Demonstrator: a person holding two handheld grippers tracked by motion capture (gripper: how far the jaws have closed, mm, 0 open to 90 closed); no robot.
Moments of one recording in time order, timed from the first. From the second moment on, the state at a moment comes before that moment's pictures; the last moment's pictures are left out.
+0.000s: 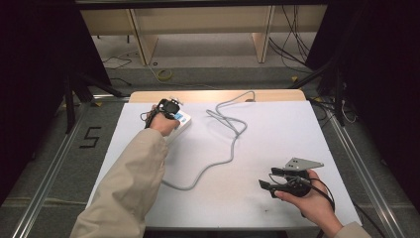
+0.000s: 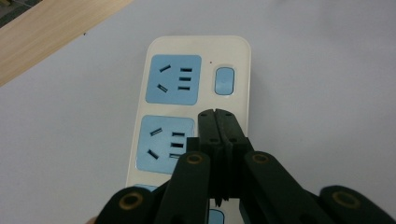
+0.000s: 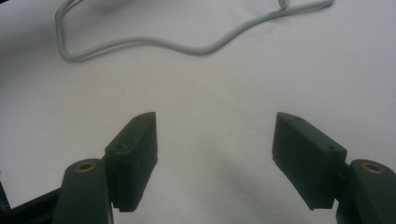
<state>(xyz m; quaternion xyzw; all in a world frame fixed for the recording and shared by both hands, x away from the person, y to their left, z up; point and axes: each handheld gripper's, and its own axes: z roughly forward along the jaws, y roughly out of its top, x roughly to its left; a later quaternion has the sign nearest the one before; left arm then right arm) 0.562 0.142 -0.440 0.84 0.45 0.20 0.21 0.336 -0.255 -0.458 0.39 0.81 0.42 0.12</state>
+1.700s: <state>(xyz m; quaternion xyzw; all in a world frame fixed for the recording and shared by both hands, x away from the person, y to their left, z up) 0.566 0.130 -0.442 0.86 0.44 0.20 0.15 0.336 -0.254 -0.458 0.39 0.81 0.42 0.11</state>
